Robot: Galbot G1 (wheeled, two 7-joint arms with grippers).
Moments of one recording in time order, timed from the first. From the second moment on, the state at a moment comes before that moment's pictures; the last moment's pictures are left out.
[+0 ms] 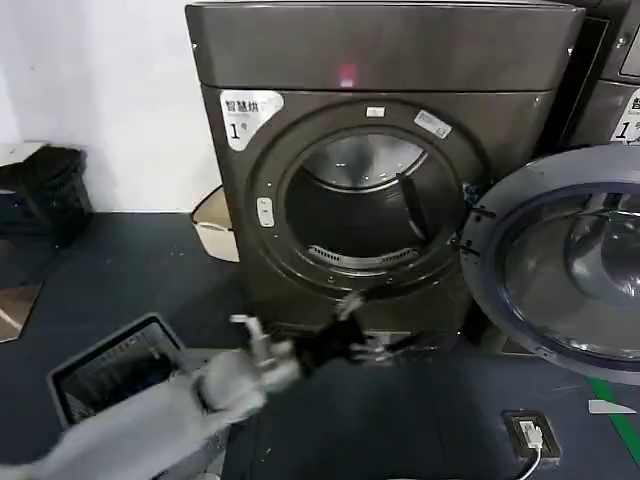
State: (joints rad) left arm 0.46 -0.76 0.52 -1.85 -0.70 -0.29 0.25; right arm -1.57 1.08 2.23 1.77 0.25 -0.14 -0.31
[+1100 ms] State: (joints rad) left arm 0.85 -0.13 0.01 -1.98 -0.55 0.55 0.55; right arm -1.51 1.04 2.21 1.75 0.14 -0.14 -0.36
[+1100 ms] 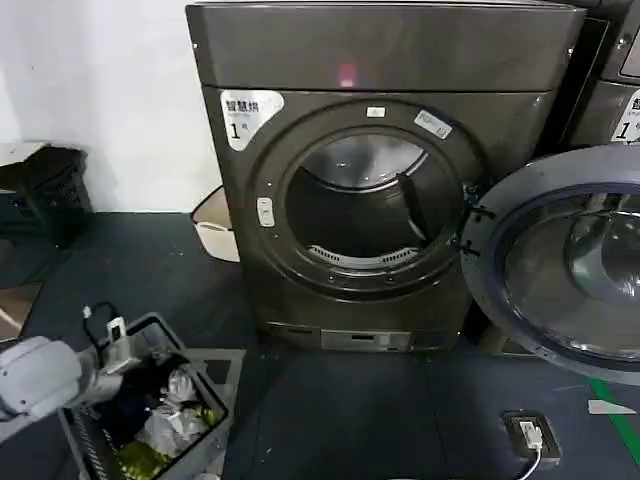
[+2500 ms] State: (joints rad) left arm 0.87 -0.03 0.06 -1.82 -0.35 0.46 0.70; right arm -1.51 1.05 2.22 1.76 0.13 -0.15 -0.39
